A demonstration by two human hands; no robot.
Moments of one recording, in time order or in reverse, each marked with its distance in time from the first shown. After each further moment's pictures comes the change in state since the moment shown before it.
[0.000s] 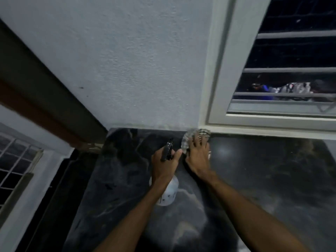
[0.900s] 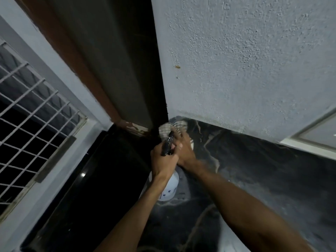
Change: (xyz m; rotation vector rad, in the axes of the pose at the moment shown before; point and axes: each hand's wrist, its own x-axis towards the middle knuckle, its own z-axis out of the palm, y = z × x) left_hand 0.062 -0.128 -0.223 -0.059 0.233 -0.196; right_hand 0.046 -0.309 0.097 0.092 -0.139 -0.561
